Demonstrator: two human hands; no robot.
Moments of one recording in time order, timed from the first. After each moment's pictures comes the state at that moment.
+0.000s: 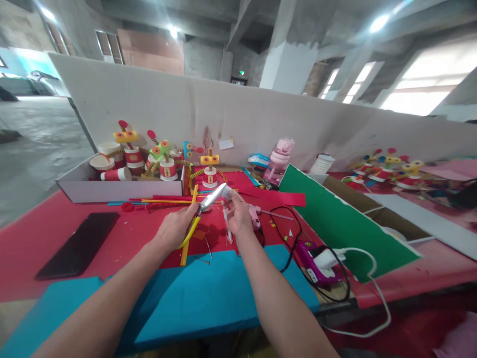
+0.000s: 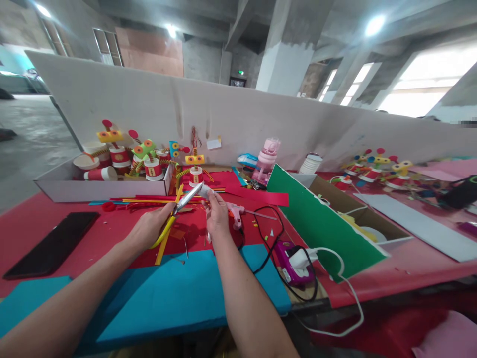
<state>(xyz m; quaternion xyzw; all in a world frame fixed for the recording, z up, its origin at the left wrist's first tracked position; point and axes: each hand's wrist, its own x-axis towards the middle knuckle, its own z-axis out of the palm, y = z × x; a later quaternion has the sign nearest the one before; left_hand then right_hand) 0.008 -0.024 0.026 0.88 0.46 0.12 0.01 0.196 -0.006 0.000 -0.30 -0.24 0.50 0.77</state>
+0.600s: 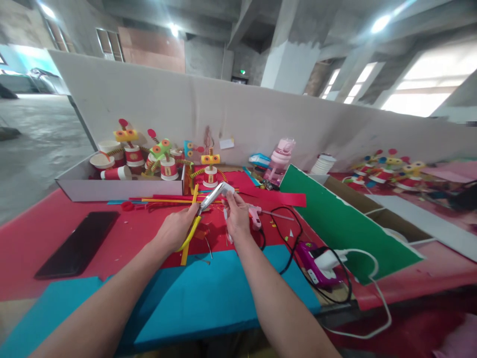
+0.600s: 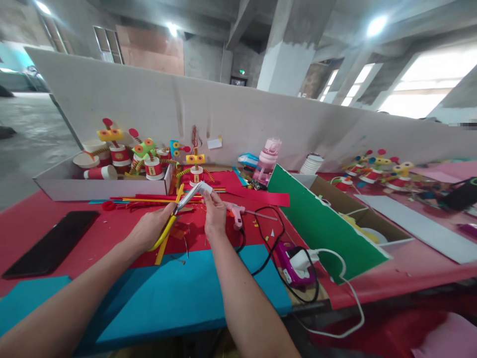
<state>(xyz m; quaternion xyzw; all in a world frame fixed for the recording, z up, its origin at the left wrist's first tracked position) 0.011 -0.025 0.027 0.87 0.49 0.06 0.03 0.187 -0.008 -0.002 -0.33 -0.32 0.42 0.79</state>
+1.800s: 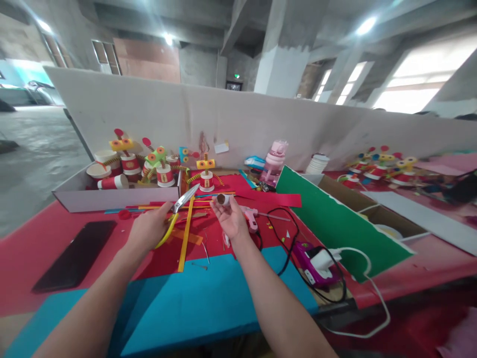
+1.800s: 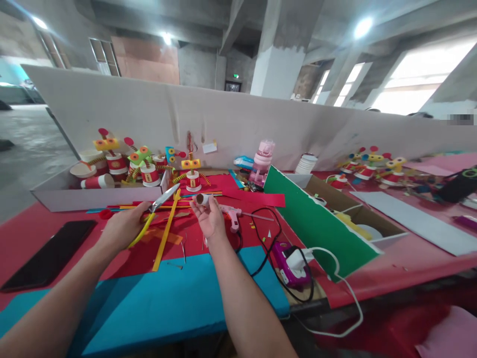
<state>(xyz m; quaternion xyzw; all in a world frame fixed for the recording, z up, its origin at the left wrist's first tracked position) -0.025 -0.014 0.051 0.80 0.60 0.06 -0.05 0.195 -0.010 0.002 -0.20 -0.18 0.61 0.75</state>
